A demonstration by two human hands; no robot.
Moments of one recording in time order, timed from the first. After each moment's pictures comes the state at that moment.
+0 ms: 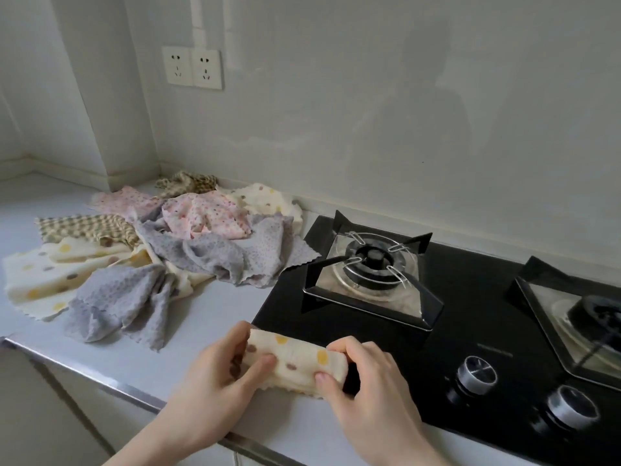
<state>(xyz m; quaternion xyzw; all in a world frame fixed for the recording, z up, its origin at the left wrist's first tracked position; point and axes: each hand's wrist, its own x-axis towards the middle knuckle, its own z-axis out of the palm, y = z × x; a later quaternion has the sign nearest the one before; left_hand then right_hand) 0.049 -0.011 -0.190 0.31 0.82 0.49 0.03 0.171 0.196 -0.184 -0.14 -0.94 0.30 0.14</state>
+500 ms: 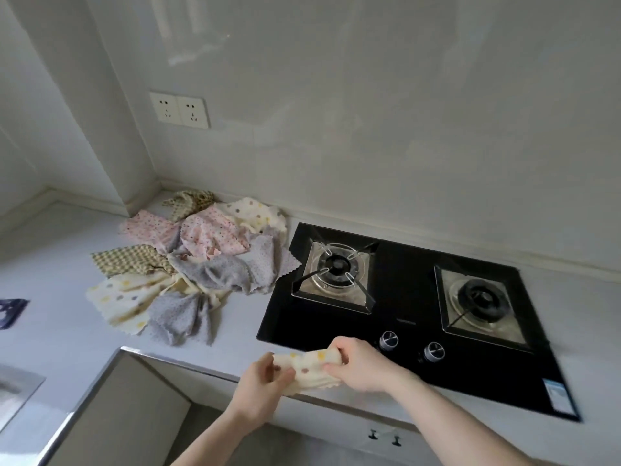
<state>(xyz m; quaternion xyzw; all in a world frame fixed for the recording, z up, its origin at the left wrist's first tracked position) 0.127 -0.025 -0.062 0.12 0.79 0.50 0.33 0.217 0.197 0.019 -0.20 -0.88 0.39 -0.20</state>
